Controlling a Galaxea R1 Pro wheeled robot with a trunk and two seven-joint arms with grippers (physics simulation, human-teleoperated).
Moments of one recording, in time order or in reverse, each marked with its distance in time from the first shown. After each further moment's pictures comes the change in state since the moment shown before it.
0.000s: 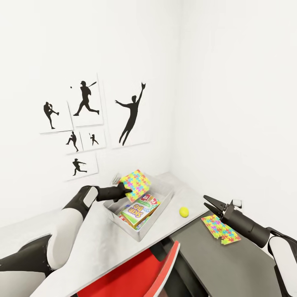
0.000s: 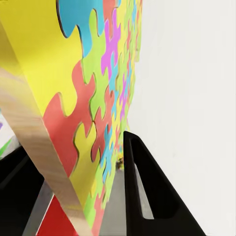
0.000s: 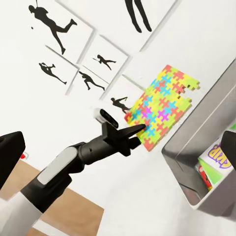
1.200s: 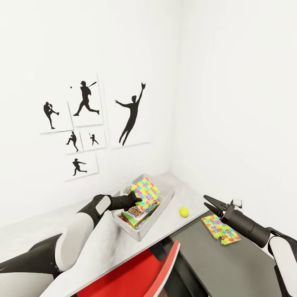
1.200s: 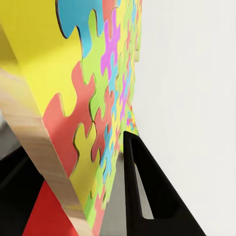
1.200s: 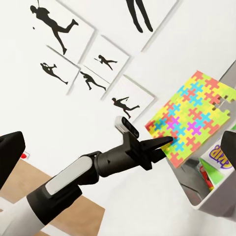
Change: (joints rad) left arm -0.001 -0.072 0.003 0.171 -0.006 -0.171 0.051; right arm 0.000 -0.001 -0.001 0.000 -0.002 0.001 0.005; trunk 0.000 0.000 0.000
